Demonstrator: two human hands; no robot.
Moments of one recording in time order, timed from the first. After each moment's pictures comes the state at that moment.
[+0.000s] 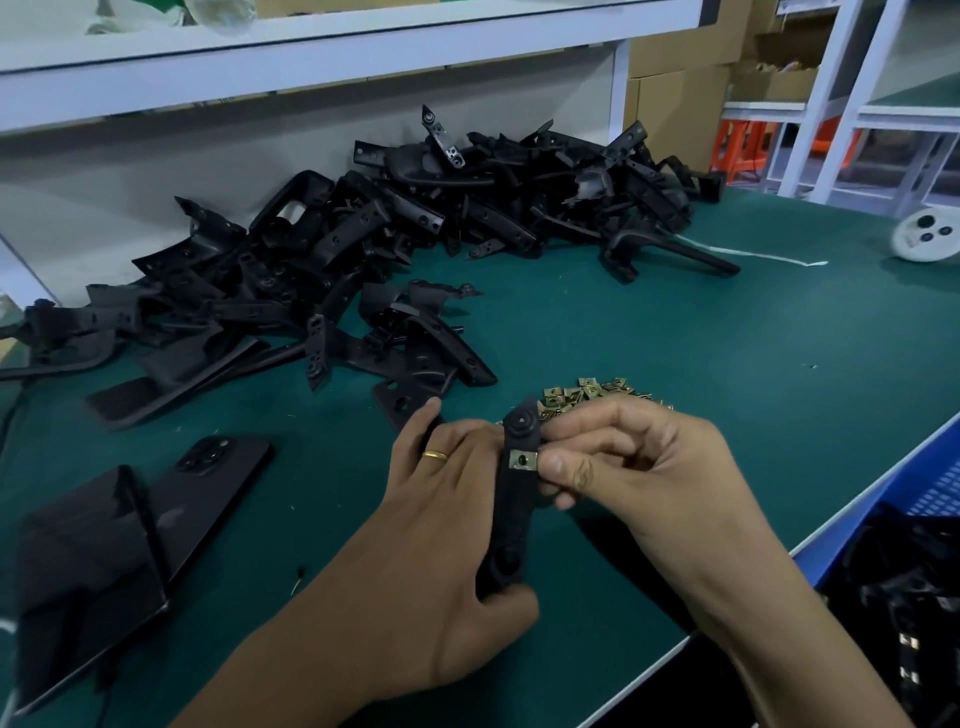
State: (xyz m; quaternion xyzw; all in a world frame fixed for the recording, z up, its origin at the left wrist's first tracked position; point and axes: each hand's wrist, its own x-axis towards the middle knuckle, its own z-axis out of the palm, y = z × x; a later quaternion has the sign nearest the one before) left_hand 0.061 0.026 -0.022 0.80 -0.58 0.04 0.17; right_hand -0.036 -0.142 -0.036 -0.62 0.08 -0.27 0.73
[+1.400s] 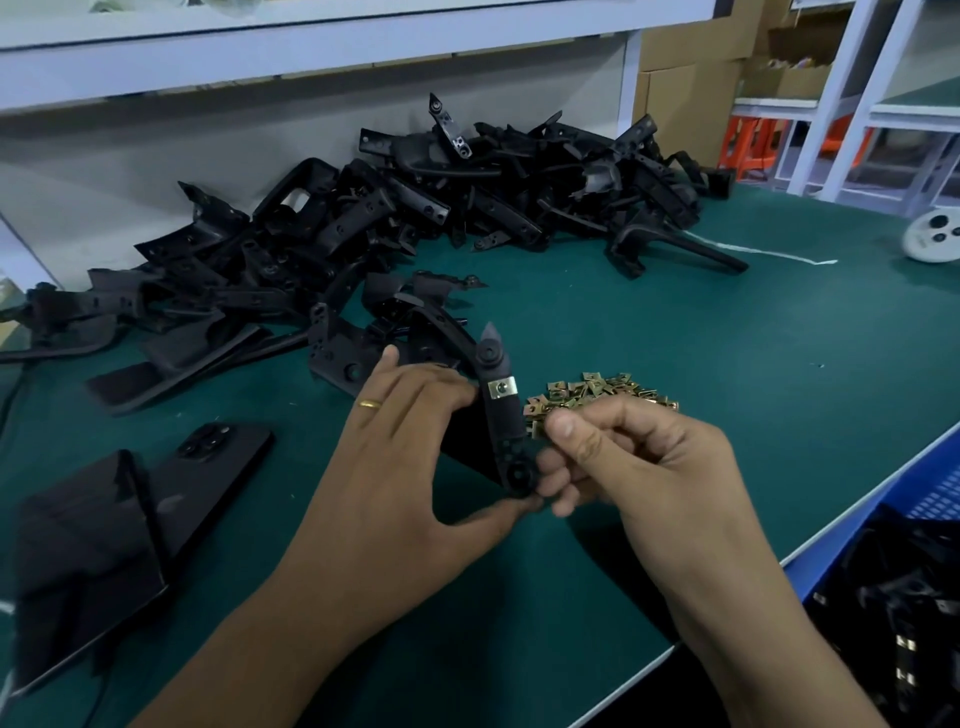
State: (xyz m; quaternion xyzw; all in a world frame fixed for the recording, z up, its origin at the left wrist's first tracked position) left_hand 0.084 0.027 -0.027 0.77 -0.52 0.20 0.30; right_hand -0.035 -0.128 -0.033 -0.60 0.11 -0.30 0.73
